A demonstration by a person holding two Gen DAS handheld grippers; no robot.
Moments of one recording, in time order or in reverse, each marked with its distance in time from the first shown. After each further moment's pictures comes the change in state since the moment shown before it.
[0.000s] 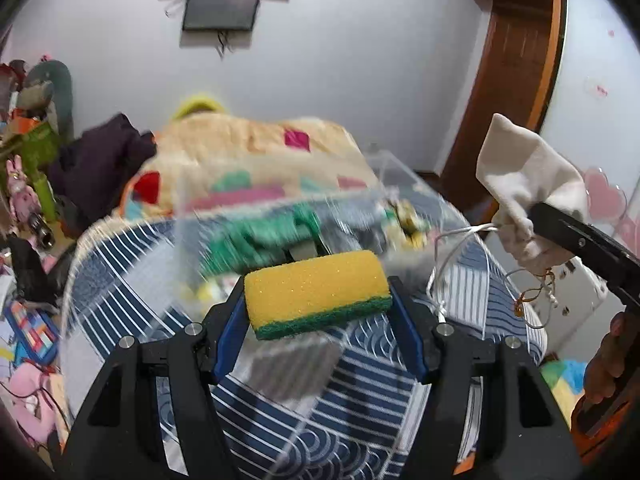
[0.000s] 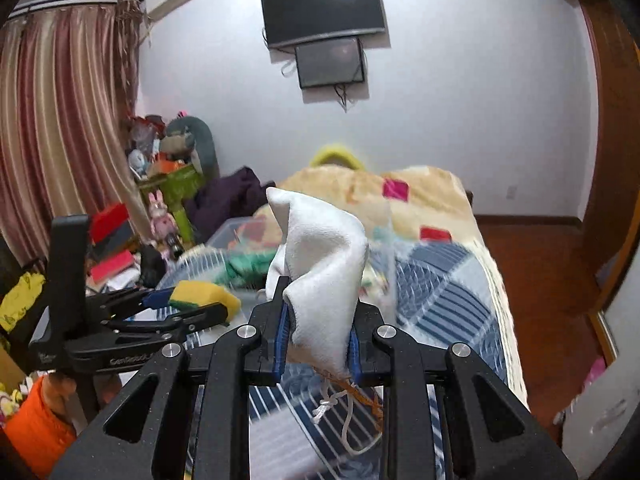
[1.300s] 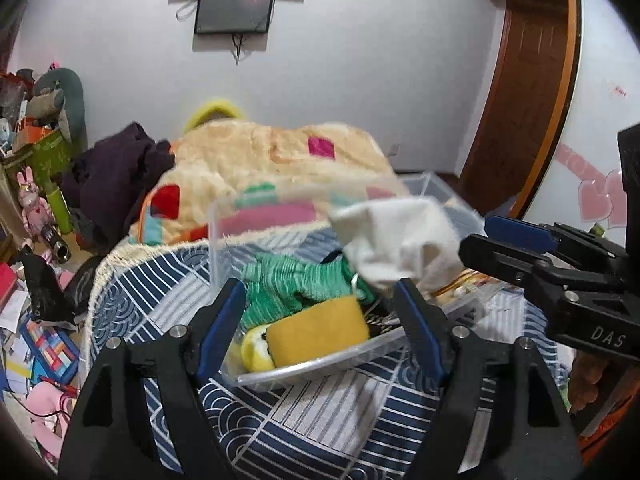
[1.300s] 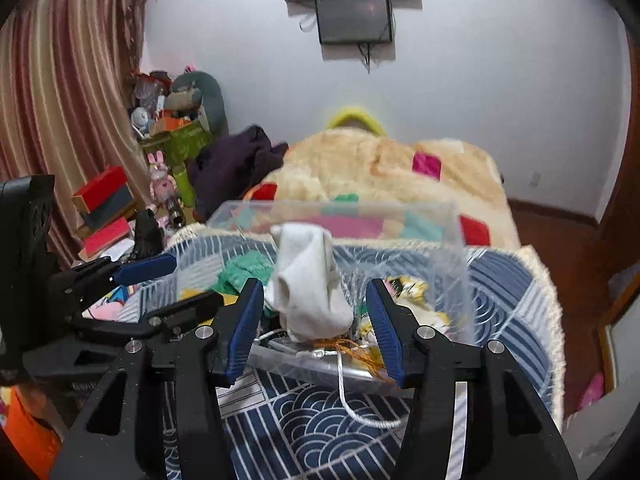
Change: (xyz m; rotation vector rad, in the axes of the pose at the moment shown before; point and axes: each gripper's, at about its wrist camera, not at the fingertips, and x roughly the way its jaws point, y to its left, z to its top) left arm 0.014 0.024 0.027 0.015 -0.001 0.053; right arm 0.061 0.024 0.018 -0.065 0.155 0.030
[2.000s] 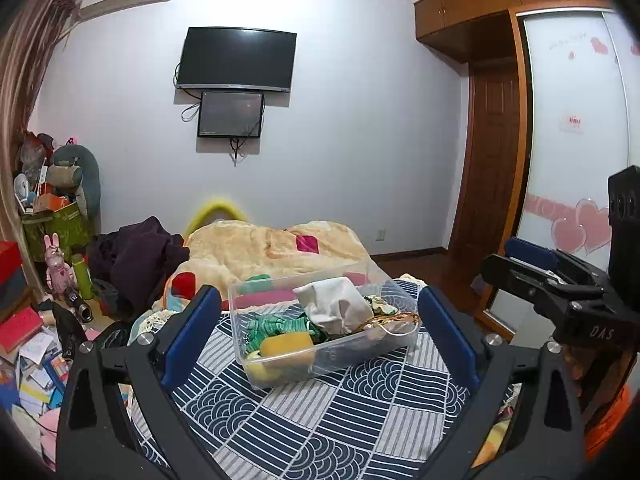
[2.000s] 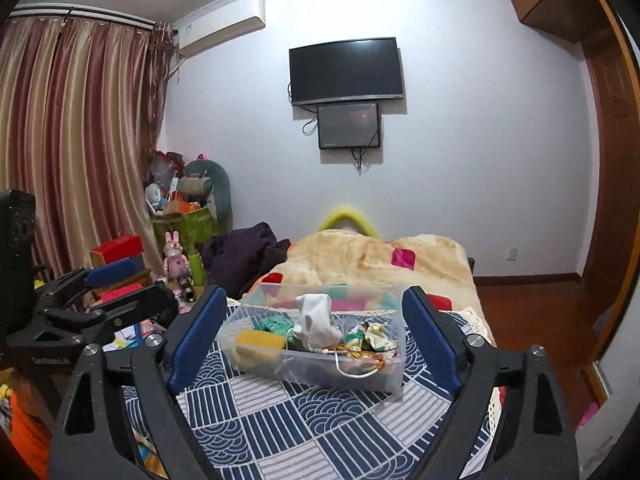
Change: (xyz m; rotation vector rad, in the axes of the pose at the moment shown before) left arm -0.151 -0.043 -0.026 0.067 -0.344 0.002; right arm -0.119 0.022 -0.022 -0.013 -0.342 -0.053
